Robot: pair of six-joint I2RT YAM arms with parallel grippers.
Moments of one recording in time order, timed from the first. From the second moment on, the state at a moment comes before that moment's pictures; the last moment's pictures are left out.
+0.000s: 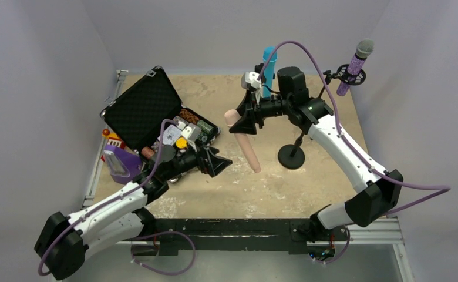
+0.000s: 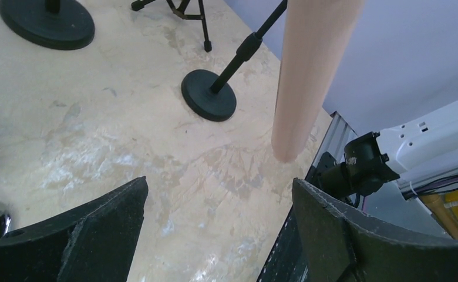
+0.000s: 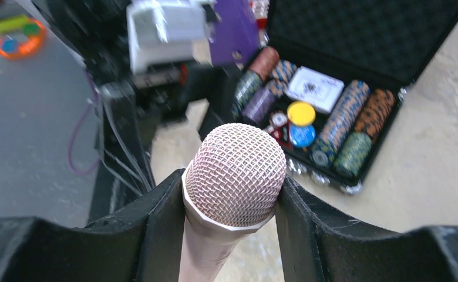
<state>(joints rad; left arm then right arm) -0.69 0.83 0.39 0.36 0.31 -0.55 0.51 1.45 1.47 -0.55 -0.96 -0.32</state>
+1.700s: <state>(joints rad) -0.73 1.21 0.72 0.81 0.43 -0.82 0.47 1.36 1.36 -0.14 -1.10 0.13</state>
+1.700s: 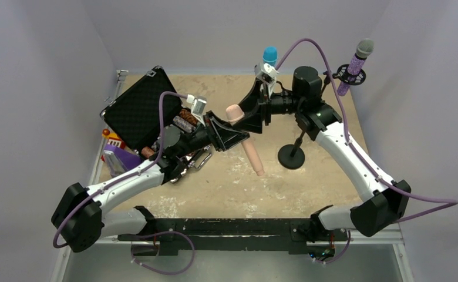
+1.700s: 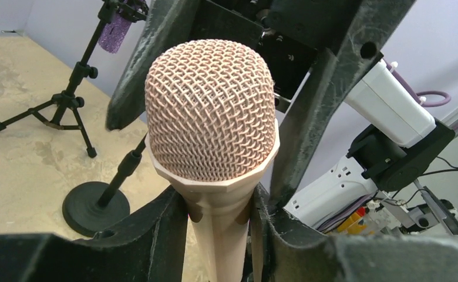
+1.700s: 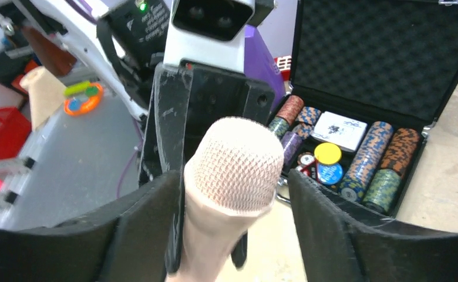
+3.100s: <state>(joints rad) -0.67 1.19 1.06 0.05 0.60 -0.12 -0.21 1.24 1.39 -1.09 -0.88 -0.89</state>
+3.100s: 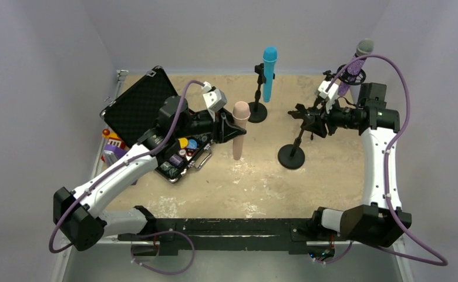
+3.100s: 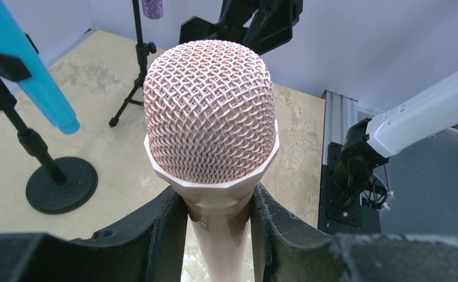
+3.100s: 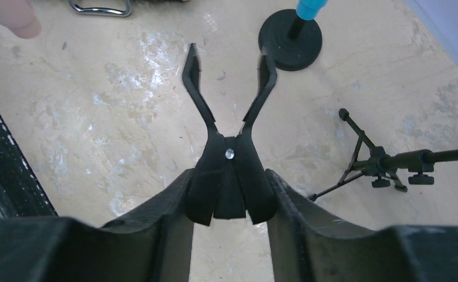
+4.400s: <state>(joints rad) -0.75 1.63 1.44 0.32 0.83 -0.24 0.06 1.28 1.42 -1.23 -1.04 -0.99</state>
